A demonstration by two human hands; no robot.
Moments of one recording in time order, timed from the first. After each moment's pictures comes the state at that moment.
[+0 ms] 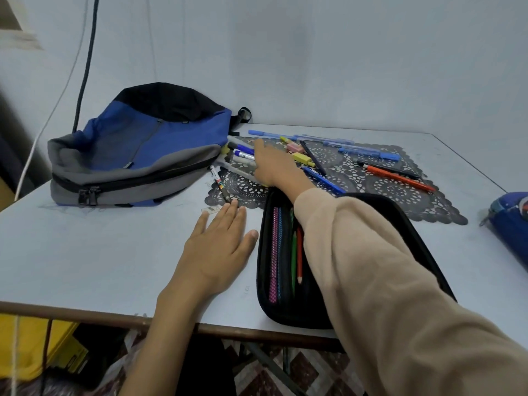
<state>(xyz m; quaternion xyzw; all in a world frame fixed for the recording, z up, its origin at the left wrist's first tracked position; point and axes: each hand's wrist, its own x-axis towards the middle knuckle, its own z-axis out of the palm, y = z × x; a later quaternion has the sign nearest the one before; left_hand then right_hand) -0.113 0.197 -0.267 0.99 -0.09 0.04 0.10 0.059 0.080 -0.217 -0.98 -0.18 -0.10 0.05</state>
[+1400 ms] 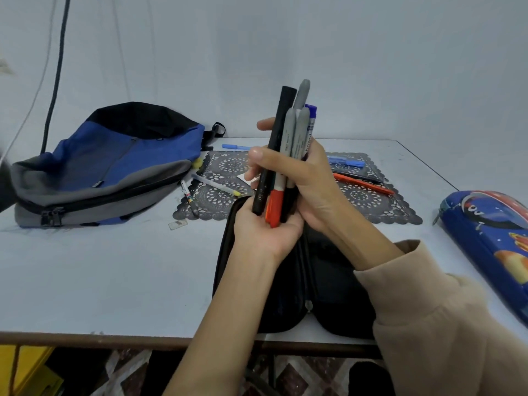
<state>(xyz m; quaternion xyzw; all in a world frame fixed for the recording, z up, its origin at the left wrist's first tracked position) -0.110 0.065 -0.183 0.14 0.14 -0.12 0.97 -0.086 -0.009 -0.160 -0.58 -0.25 -0.05 0.77</state>
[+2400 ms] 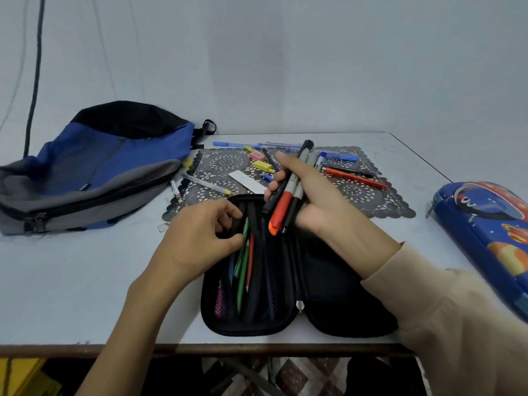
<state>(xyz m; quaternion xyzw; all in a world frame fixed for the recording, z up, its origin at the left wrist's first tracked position) -0.110 0.152 -0.211 0.94 -0.11 0.12 0.29 -0.069 -0.025 -0.178 -0.41 0.07 0.13 0.90</state>
